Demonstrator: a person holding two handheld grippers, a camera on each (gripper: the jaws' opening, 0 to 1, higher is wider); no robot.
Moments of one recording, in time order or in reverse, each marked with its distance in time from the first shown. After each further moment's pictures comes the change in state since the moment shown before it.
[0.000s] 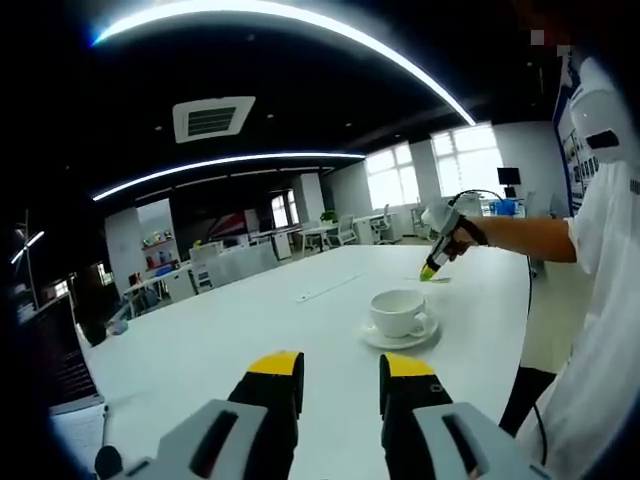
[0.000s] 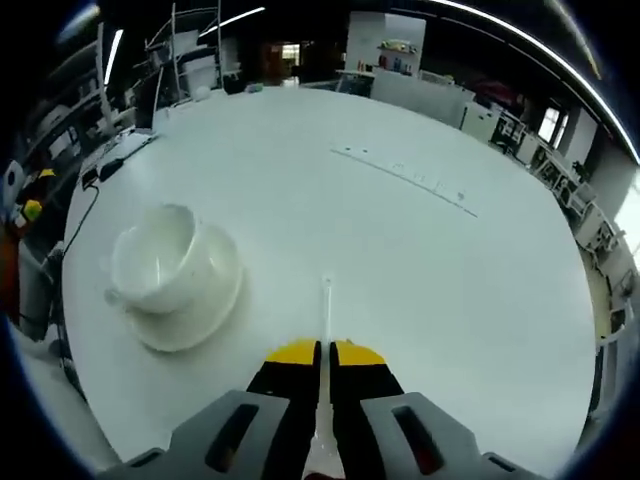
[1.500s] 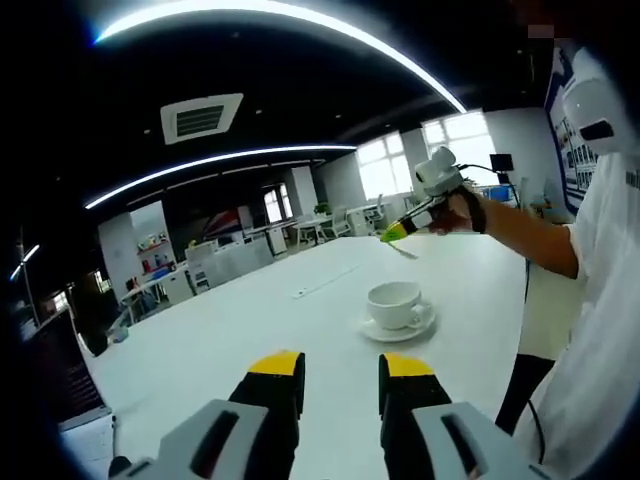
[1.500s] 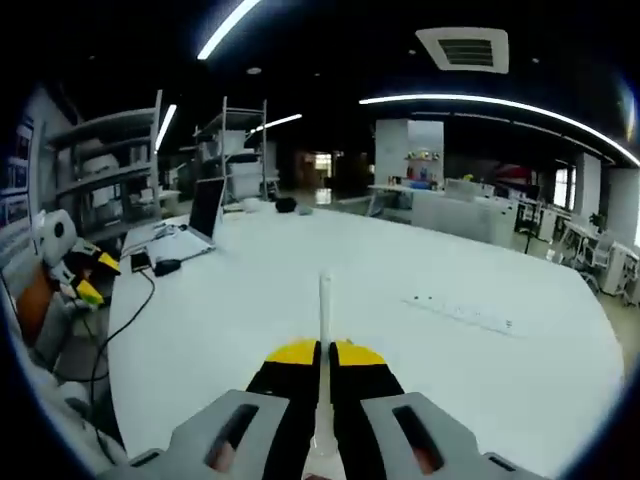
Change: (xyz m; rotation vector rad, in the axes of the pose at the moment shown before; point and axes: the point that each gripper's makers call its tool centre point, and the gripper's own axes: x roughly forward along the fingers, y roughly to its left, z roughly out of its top) left arm -0.005 -0.002 0.002 0.050 0.042 -0.017; right arm -0.039 0.108 0.122 -0.006 -0.547 0.135
